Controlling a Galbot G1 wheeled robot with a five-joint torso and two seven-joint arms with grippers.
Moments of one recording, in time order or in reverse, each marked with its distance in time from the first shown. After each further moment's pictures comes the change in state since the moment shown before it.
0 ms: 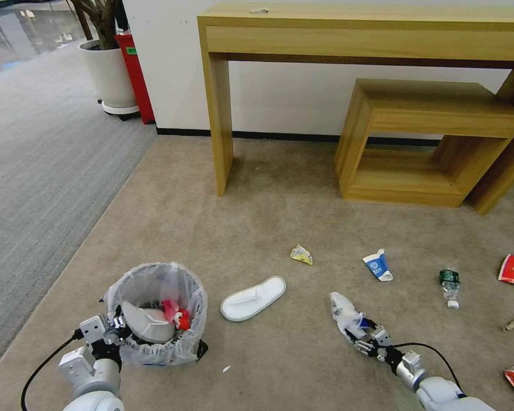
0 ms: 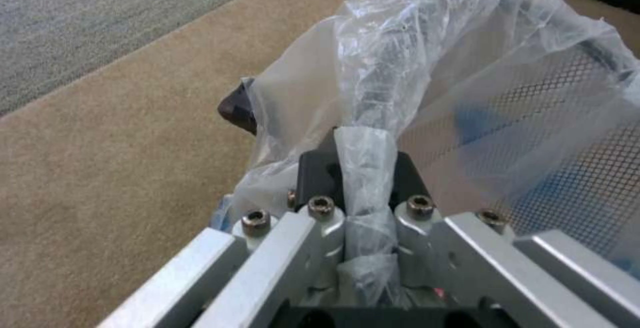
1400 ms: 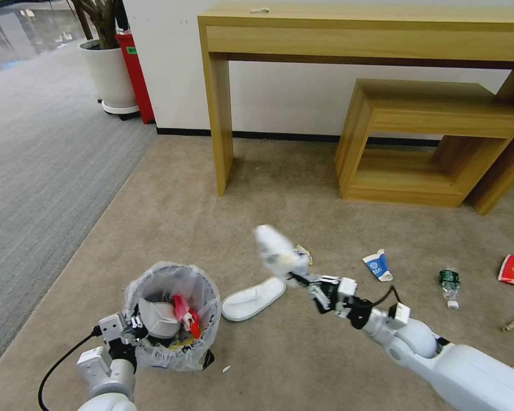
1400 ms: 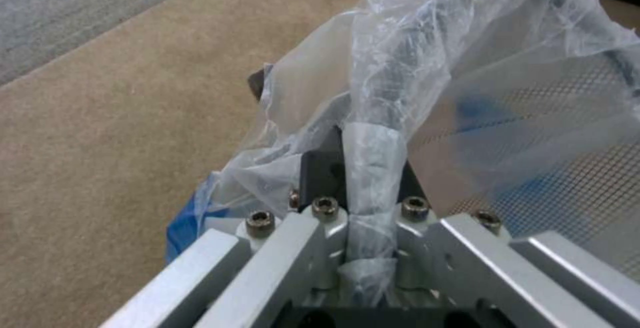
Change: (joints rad) left arm 0.030 -0.004 0.086 -0.047 0.059 0.015 0.025; right arm 0.173 -0.355 -0.292 1.106 0.329 0.008 -0.144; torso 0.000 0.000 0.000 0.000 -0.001
